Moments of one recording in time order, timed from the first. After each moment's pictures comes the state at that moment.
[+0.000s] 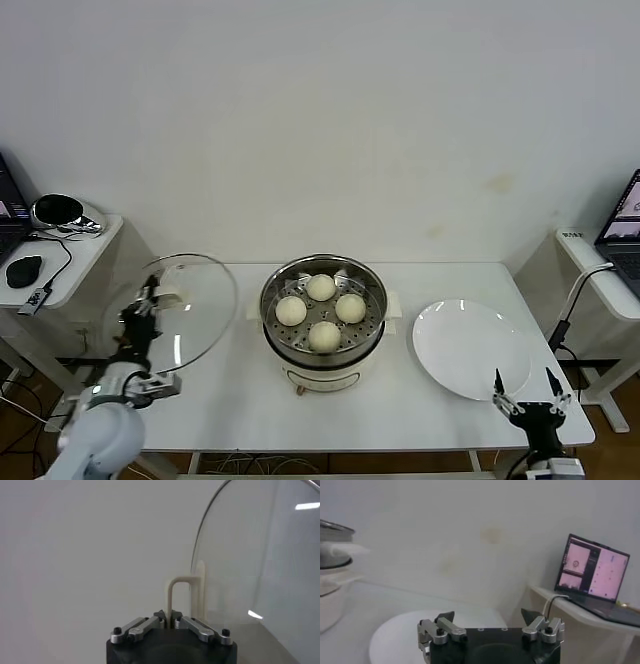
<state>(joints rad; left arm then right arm) 1.29 -0.91 -0.44 -1.97 0.87 0.38 -0.09 -1.64 1.45 0.87 1.93 0.01 0.12 -0.06</state>
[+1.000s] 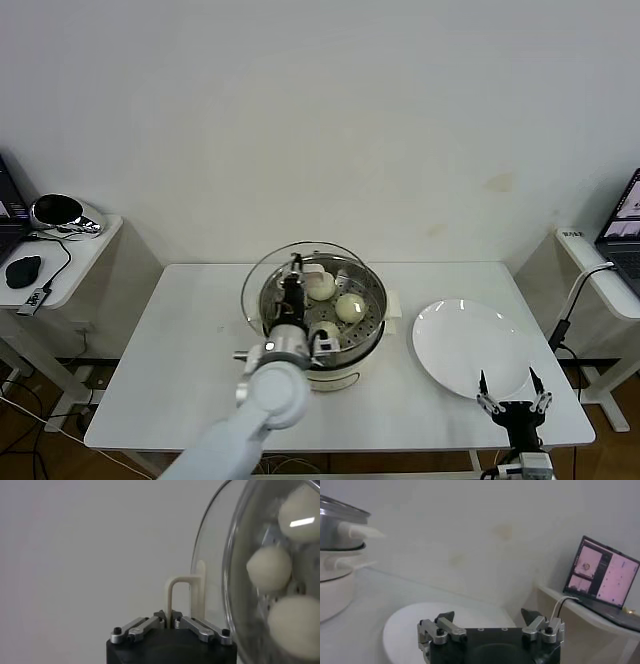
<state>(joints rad) 0.82 -1.27 0.17 -1.87 1.30 0.72 0.29 -1.60 1.50 0.82 1.88 -0.14 0.12 -0.01</state>
